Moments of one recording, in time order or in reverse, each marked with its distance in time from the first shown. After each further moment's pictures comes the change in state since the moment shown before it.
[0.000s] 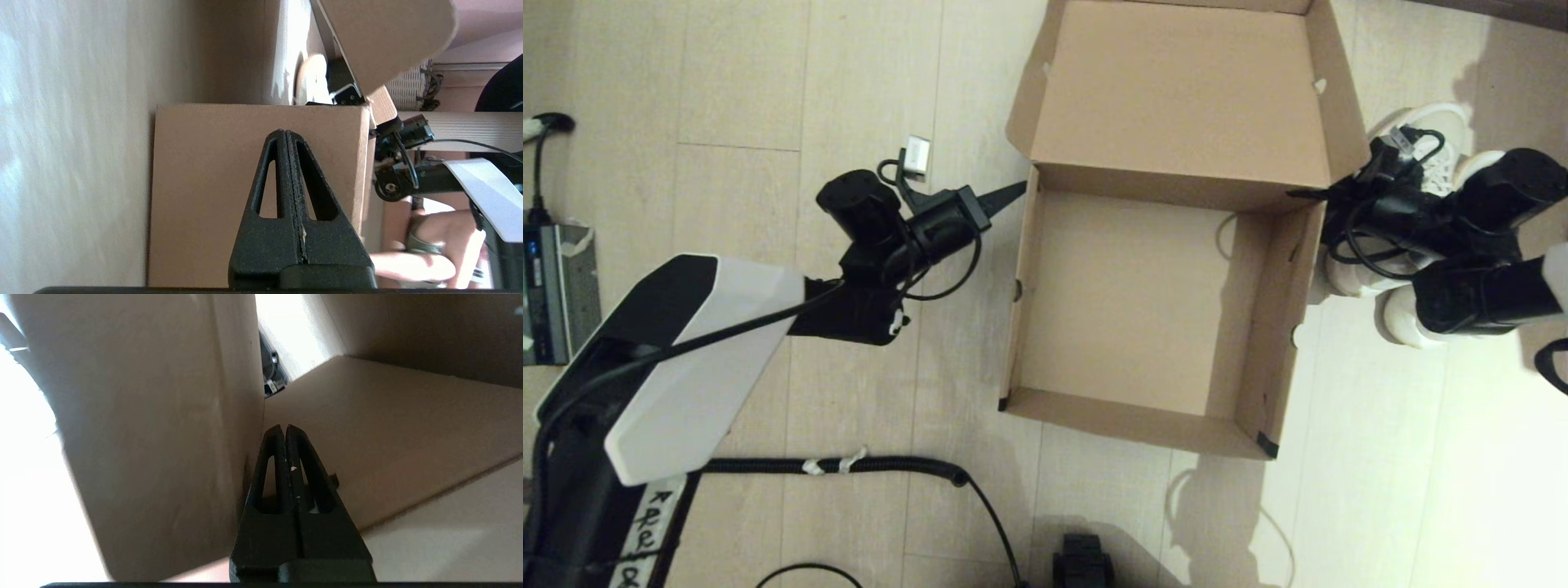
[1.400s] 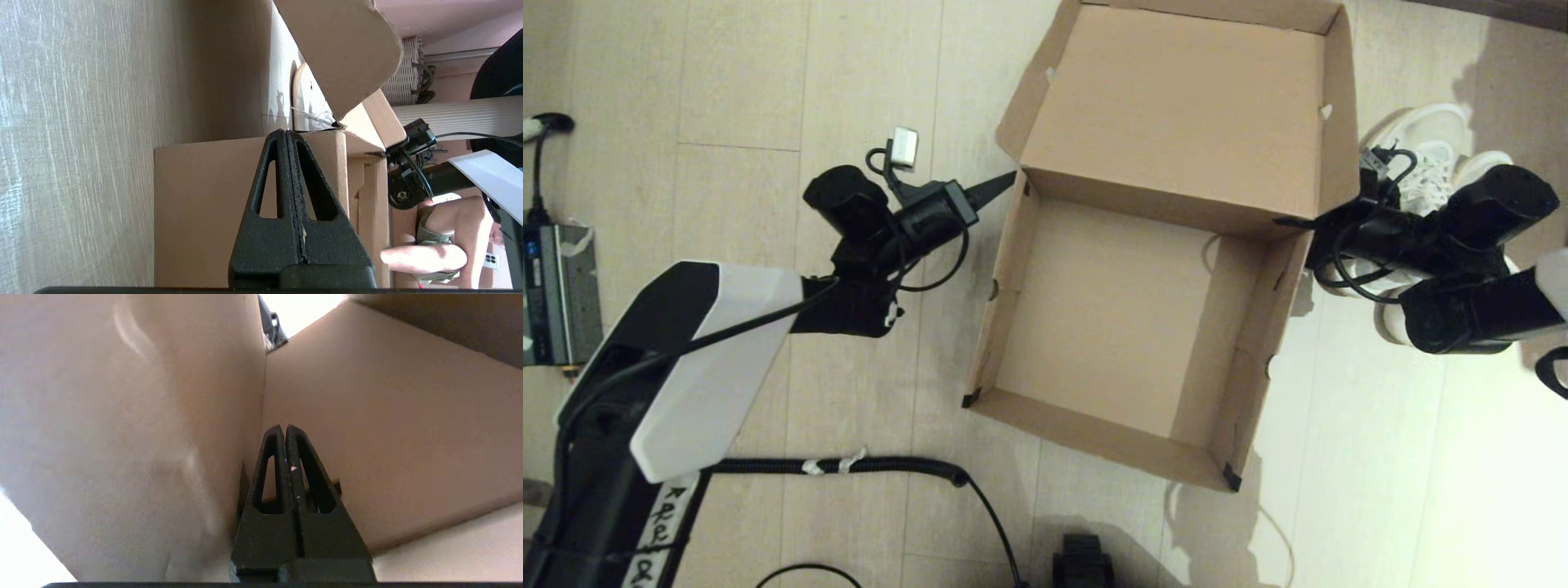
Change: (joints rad) left arm 0.041 0.062 -0.141 -0.020 -0.058 -0.009; right arm 0.048 -0.041 0.142 -0.047 0.055 -0.004
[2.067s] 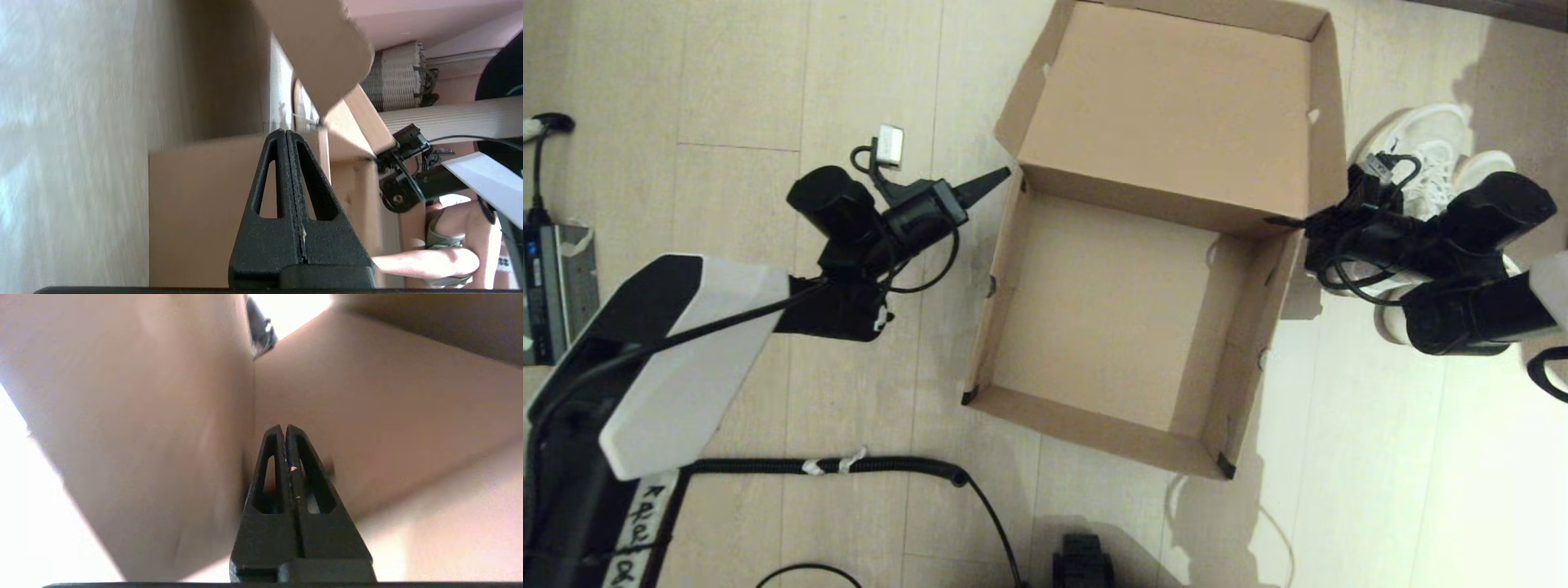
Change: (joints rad) left arm 0.013 -0.053 0.116 -0.083 0.013 0.011; right arm -0.039 0.032 -0.030 -0.001 -0.003 -0.018
